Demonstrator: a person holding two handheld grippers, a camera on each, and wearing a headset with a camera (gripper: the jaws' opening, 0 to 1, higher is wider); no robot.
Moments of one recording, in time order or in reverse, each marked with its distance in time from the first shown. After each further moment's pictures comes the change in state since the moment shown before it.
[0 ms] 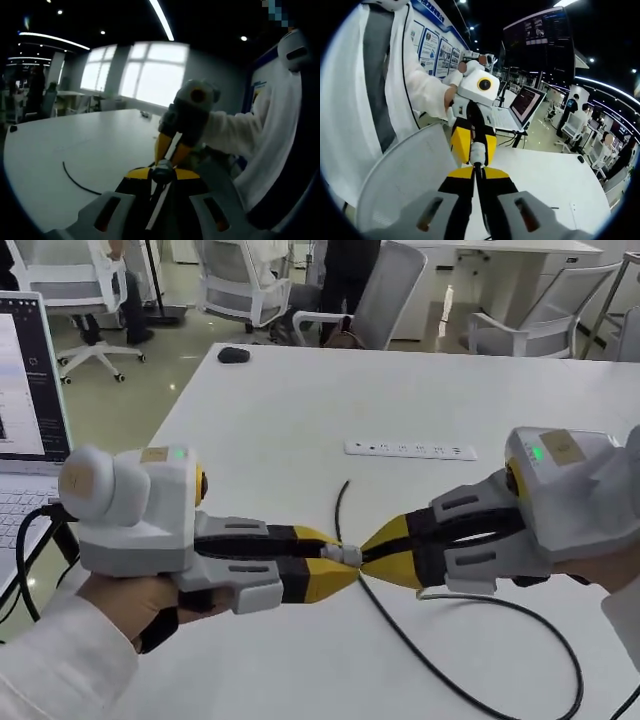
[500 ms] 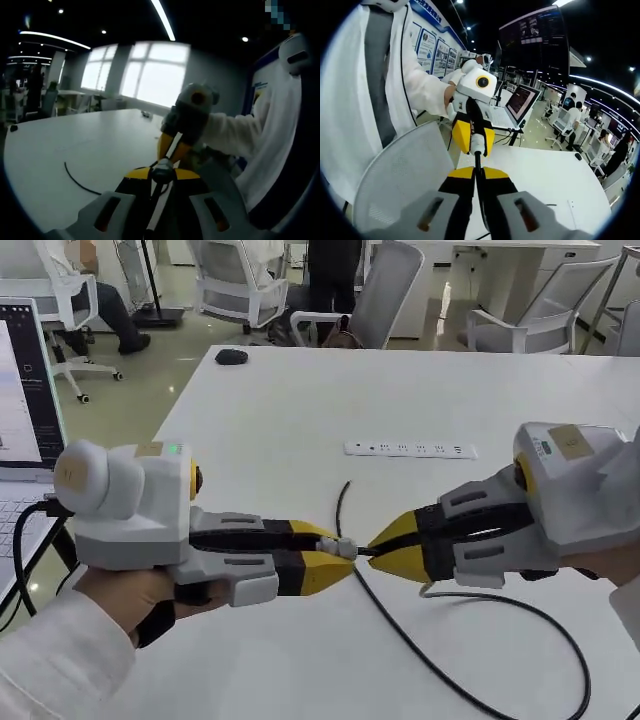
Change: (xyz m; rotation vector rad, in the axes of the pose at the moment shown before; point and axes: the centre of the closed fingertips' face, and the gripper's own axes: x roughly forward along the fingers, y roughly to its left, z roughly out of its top) left arm -0.002 0.011 0.004 -0.008 0.001 0.000; right arm -0.010 -0.012 -0.011 0.017 0.005 -0.026
